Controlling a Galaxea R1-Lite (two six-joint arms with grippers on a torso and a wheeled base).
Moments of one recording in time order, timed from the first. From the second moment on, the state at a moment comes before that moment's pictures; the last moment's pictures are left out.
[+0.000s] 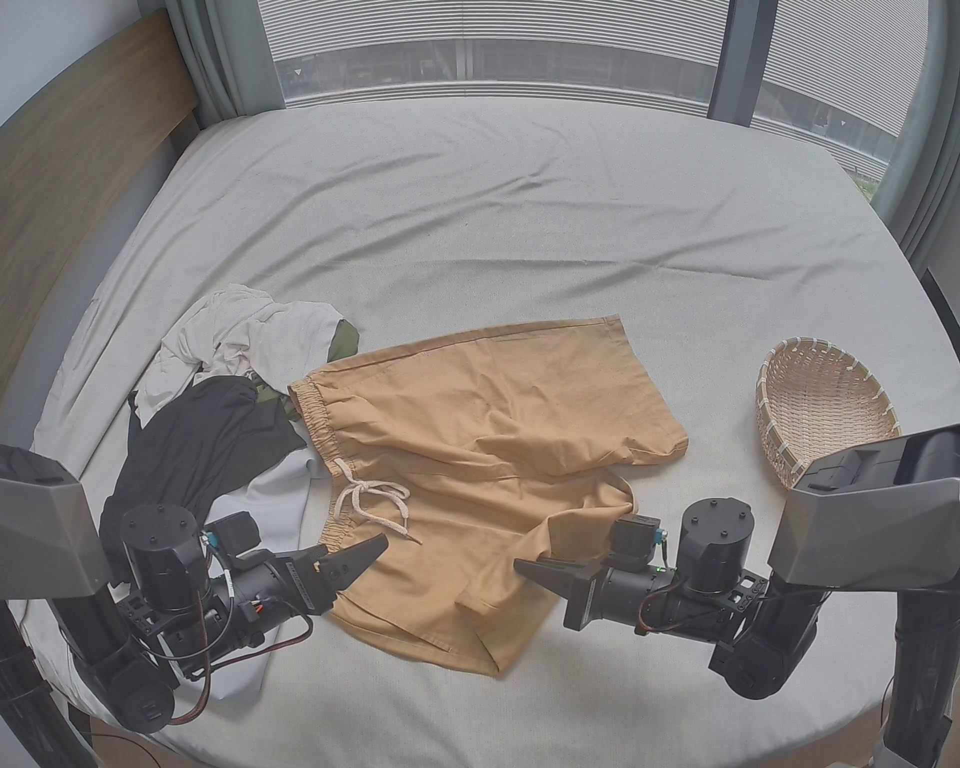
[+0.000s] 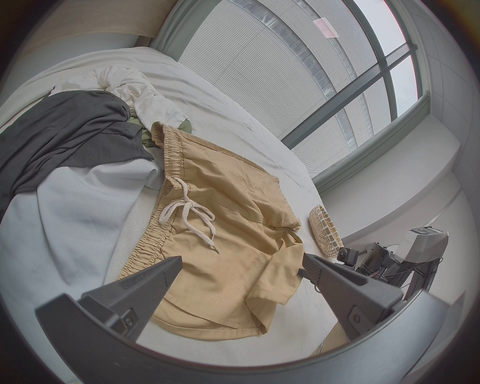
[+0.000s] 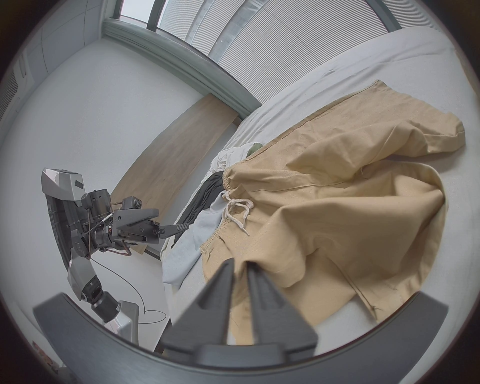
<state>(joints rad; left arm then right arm) -0.39 1.98 -0.15 -1.55 -0.20 -0.55 0.63 2.30 -0.55 -1.54 0.37 0.44</state>
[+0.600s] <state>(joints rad) -0.39 1.97 -0.14 -1.55 -0.20 -0.55 0.67 2.27 -0.60 -1.54 0.36 0.66</state>
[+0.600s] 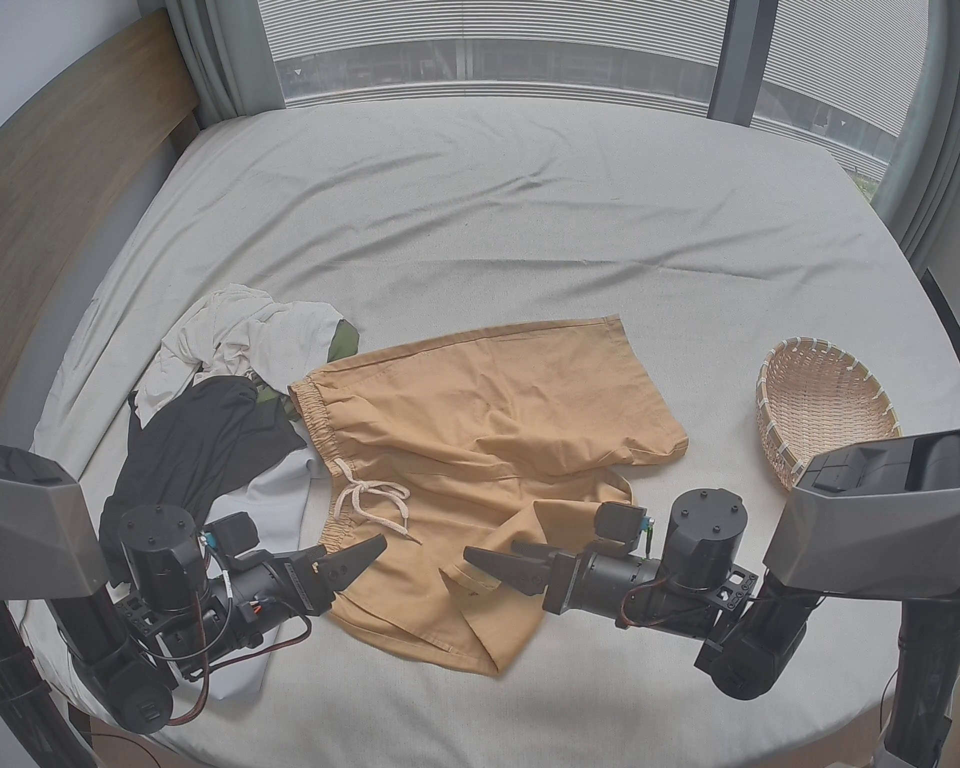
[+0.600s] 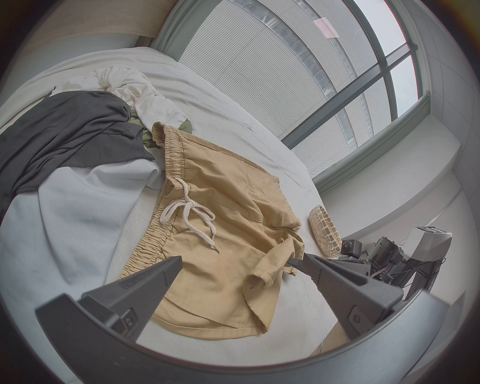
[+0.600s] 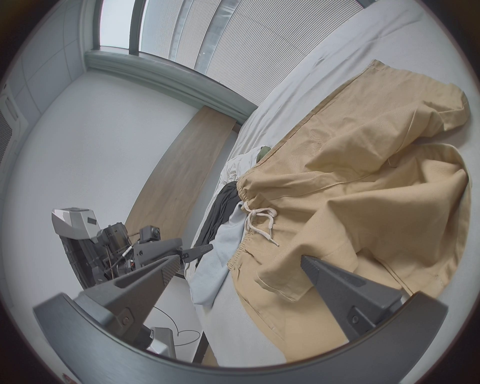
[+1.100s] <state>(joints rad) -0.39 1.97 -0.14 -1.55 -0.19 -0.55 0.55 2.13 -0.38 -1.54 0.30 0.62</state>
